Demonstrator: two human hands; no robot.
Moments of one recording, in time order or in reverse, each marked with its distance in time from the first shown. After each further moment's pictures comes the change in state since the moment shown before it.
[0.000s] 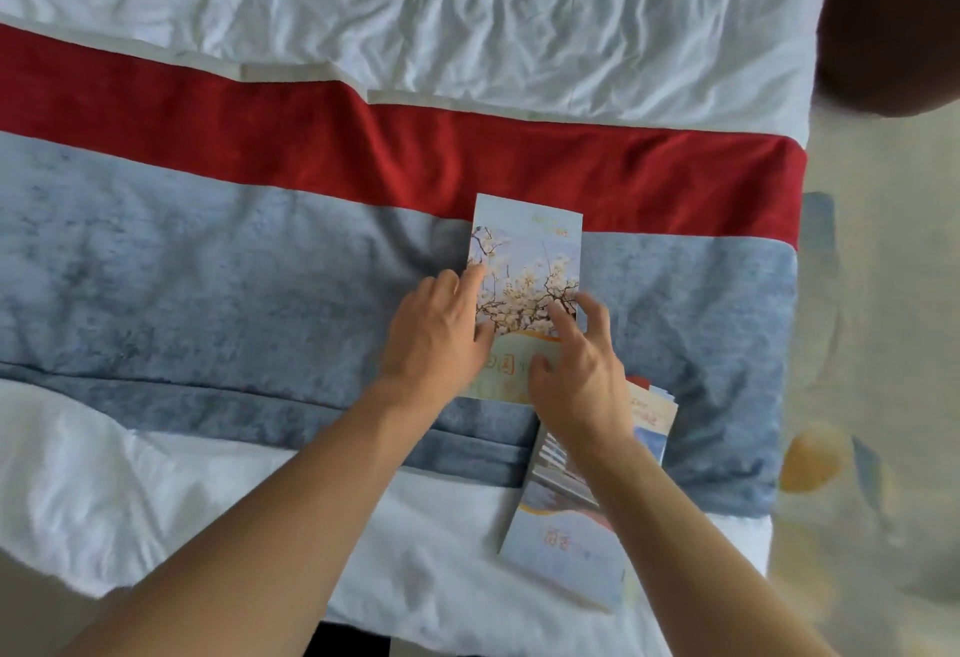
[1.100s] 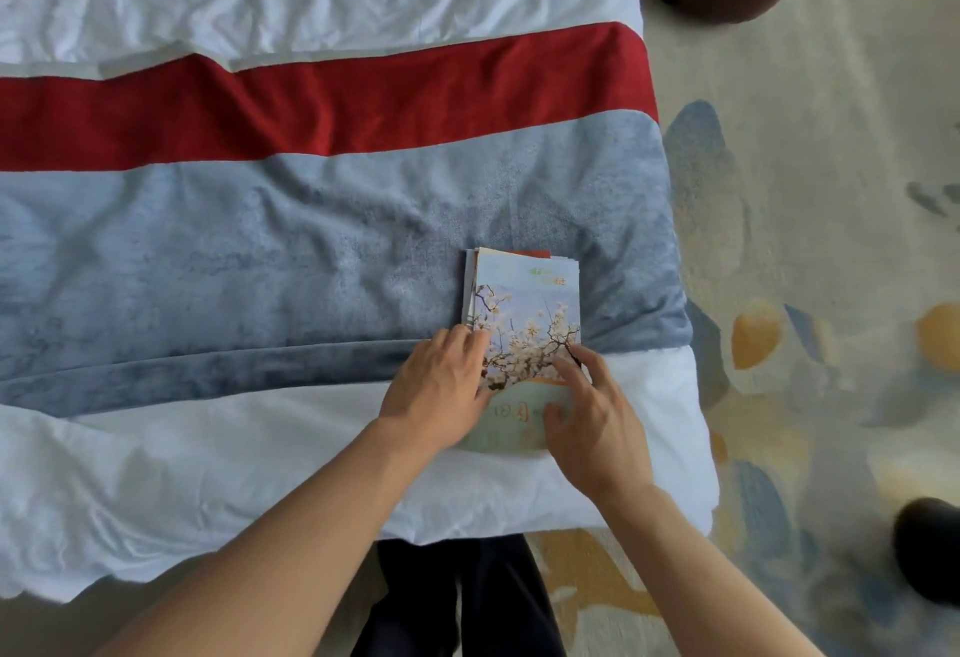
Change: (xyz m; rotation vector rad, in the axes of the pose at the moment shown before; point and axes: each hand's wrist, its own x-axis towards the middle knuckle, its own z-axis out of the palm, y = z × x) left_hand -0.130 0.068 0.070 0.131 -0.292 0.380; right_hand -0.186 0.106 0.009 -0.058 0.058 0.145
